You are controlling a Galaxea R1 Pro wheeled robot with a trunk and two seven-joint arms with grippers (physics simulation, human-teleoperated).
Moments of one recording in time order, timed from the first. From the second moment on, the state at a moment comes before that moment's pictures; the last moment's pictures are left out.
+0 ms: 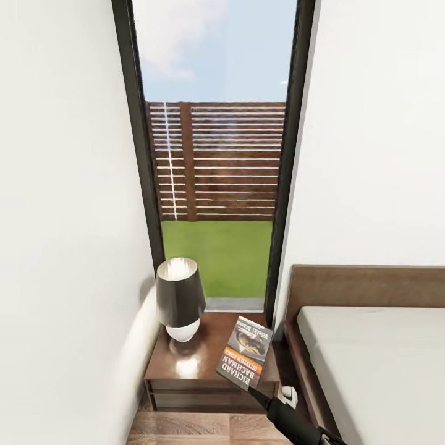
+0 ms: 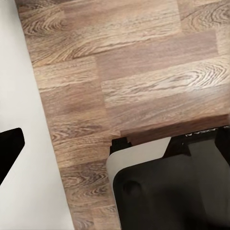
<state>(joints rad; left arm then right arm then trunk) -0.33 0.06 -0.62 -0.15 0.41 0.12 -0.04 -0.48 0.03 -0.78 -0.15 0.19 0.09 1.16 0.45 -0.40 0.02</state>
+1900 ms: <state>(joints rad) -0.33 0.06 -0.62 -0.16 0.41 0.08 -0.05 -0.68 0.05 -0.77 -0.16 0.19 0.28 0.69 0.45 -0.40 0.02</state>
